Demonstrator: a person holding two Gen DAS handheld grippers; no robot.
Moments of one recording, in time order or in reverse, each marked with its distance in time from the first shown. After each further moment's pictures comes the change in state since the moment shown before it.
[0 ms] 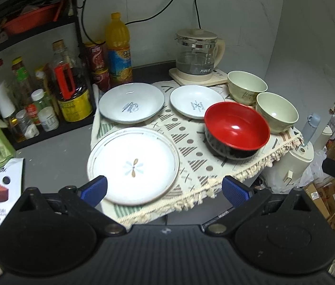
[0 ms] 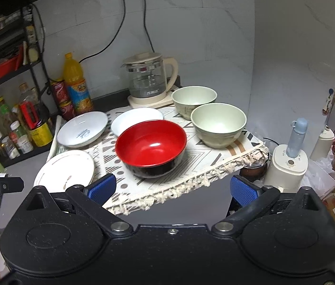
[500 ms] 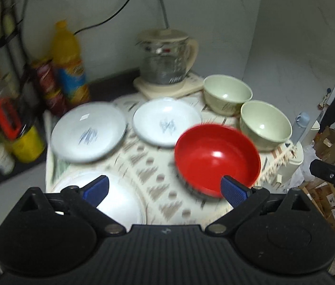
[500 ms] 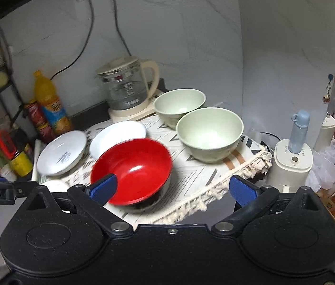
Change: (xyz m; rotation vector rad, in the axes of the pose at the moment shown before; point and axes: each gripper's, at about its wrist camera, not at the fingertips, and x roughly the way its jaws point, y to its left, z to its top) left arm 0.094 -0.046 0.081 0.108 0.008 -0.107; right arm 0.073 -0.033 0.041 0.116 0.004 -0.018
